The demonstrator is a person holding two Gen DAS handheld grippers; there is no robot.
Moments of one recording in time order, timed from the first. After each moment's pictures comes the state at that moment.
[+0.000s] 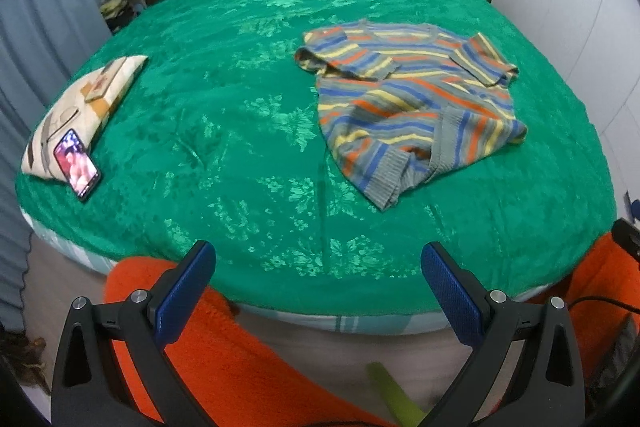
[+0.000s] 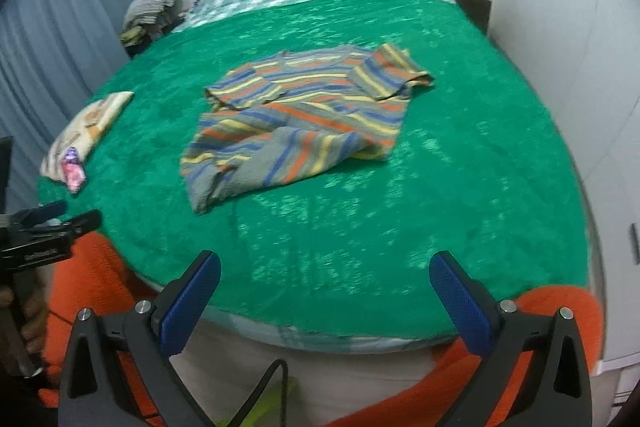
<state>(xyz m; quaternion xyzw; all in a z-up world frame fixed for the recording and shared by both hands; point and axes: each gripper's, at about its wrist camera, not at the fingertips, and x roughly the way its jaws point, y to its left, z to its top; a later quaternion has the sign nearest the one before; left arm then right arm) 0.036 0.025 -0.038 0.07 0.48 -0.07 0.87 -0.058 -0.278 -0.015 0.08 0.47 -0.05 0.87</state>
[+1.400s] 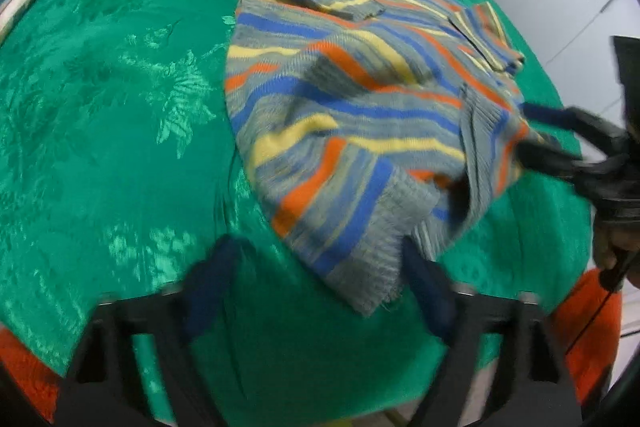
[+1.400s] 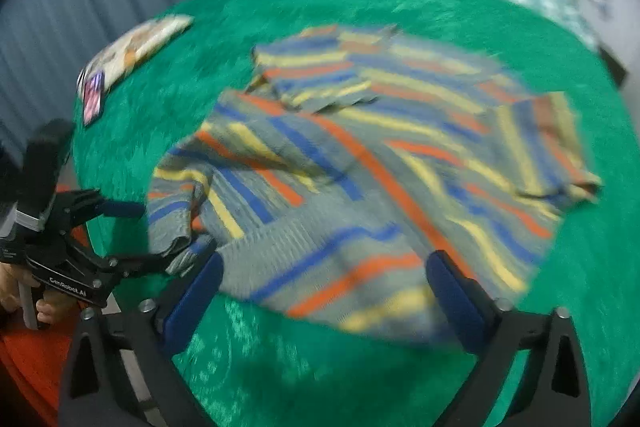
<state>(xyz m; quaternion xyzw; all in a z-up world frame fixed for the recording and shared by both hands) 0.168 -0.002 -0.176 -0.03 0.56 -0.19 0.80 0.160 -0.260 -0.129 -0.03 0.52 0.18 0.83</state>
